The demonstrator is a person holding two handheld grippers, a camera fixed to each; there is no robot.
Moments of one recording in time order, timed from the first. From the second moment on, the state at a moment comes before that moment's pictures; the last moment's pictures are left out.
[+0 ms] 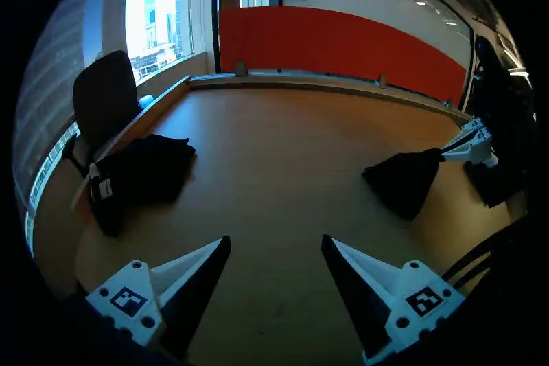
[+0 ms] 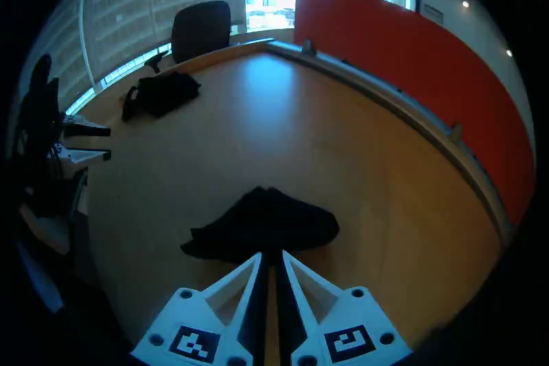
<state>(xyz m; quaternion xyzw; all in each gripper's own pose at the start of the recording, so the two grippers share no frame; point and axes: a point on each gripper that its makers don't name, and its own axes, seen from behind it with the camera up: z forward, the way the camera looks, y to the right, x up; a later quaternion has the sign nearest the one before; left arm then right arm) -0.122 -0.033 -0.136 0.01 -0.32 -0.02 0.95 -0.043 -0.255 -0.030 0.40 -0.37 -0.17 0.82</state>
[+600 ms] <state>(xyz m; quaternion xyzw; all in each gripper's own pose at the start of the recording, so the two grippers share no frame) -0.107 -0.033 -0.119 0.01 -0.30 -0.02 0.95 0.040 -0.231 0.012 0.39 -0.32 -0.15 0.85</state>
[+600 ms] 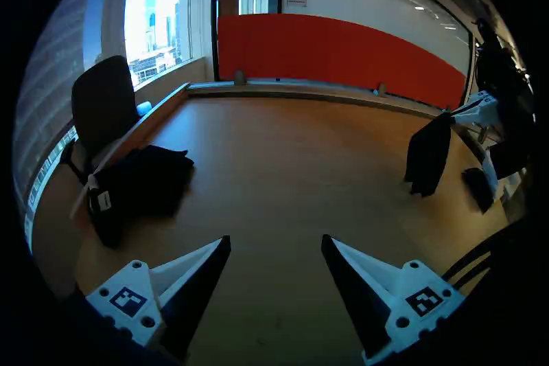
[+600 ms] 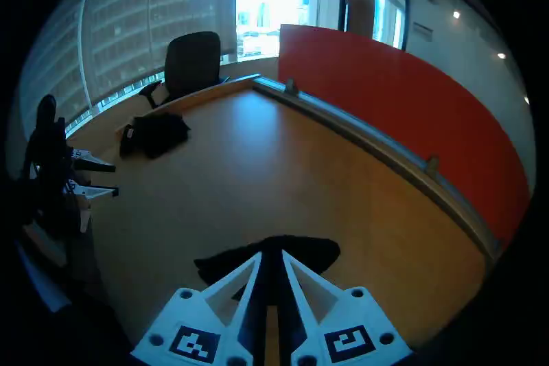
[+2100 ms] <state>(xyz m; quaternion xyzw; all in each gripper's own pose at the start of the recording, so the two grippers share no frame) -0.100 0.012 -0.091 -0.02 -0.32 0.02 0.95 0.063 0.042 0.062 0.23 -0.34 -0.12 0.90</state>
